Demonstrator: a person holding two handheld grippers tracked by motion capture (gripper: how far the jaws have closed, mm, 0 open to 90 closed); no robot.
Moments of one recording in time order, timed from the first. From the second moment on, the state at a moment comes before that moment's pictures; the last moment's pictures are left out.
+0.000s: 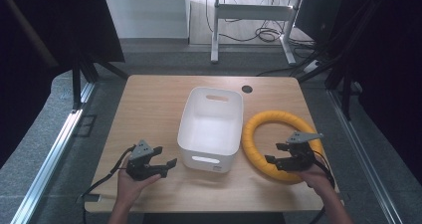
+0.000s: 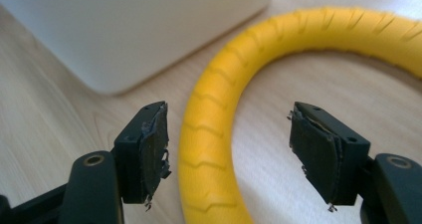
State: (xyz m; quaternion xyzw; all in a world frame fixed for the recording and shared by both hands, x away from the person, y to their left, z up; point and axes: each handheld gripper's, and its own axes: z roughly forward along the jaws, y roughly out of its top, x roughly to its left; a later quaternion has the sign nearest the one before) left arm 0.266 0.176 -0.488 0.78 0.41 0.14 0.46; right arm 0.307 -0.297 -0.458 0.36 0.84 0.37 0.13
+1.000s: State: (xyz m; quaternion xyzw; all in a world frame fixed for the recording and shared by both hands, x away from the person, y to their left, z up) left arm 0.265 0.172 -0.492 0.79 0.41 0.14 0.44; right arm 0.342 -0.236 -0.484 0.30 0.94 0.18 0.06
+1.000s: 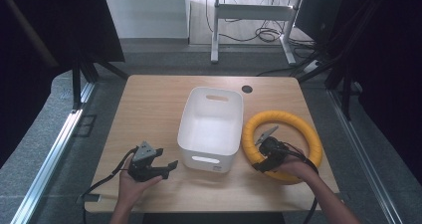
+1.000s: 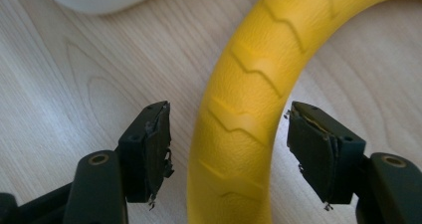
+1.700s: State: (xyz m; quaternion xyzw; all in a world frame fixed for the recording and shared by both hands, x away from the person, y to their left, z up) left arm 0.266 0.171 -0.494 0.79 0.40 0.14 0.44; right arm 0.345 -0.230 -0.498 0.29 0.95 0.11 0.05
